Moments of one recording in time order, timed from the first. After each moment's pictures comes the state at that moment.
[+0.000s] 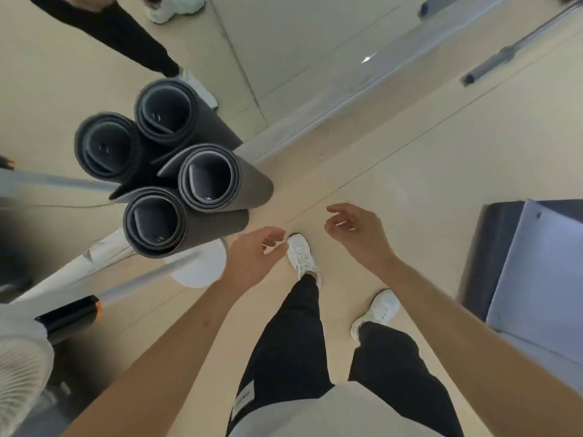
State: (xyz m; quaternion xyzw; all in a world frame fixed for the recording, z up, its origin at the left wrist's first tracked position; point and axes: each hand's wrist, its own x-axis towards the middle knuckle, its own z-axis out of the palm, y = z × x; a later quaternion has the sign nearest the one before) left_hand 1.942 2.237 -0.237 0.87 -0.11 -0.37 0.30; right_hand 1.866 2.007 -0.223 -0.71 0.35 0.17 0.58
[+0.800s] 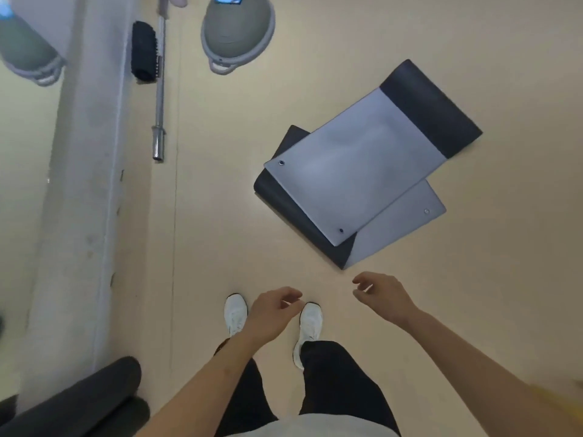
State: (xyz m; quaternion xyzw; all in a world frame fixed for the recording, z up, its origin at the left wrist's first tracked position) left_hand 1.462 1.833 -0.197 0.66 -0.45 -0.59 0.06; right_hand 1.184 1.795 -0.207 -0.56 0.68 0.06 0.48
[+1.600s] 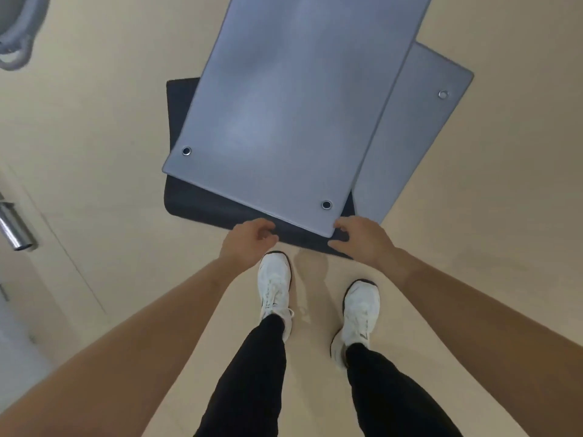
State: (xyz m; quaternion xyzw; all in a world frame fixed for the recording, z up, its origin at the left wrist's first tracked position) left_hand 1.363 1.527 -0.636 0.57 -0.66 -0.45 -0.20; right_hand 1.123 1.646 -0.668 -0.47 0.72 0.00 0.51
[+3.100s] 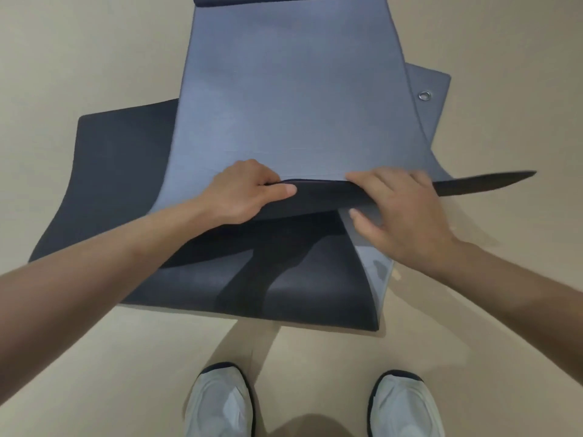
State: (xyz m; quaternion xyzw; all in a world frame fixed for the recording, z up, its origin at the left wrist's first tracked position) left_hand 1.251 1.454 -0.827 0.33 -0.88 -0.33 -0.08; right_hand 1.063 1.661 -0.834 -0.64 0.75 -0.17 -0.03
